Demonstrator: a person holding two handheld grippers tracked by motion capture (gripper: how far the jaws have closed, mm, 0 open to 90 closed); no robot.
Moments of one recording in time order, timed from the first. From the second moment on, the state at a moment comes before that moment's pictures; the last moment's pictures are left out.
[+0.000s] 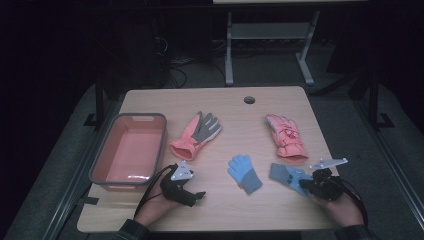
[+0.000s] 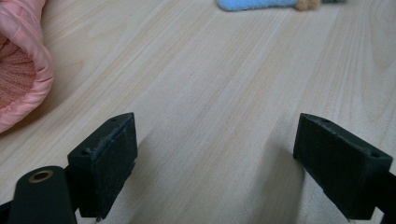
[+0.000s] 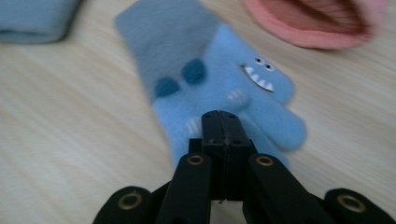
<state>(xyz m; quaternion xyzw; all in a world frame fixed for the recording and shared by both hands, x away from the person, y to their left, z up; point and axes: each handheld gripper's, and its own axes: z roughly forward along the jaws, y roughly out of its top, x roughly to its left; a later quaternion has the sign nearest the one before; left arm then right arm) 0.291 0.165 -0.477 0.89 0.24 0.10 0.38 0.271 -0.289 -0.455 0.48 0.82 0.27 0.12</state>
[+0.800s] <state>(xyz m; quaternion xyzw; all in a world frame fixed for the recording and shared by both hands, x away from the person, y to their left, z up) 0.293 0.164 -0.476 0.89 0.24 0.10 0.38 0.337 -0.234 -0.451 0.44 0.83 0.31 0.14</state>
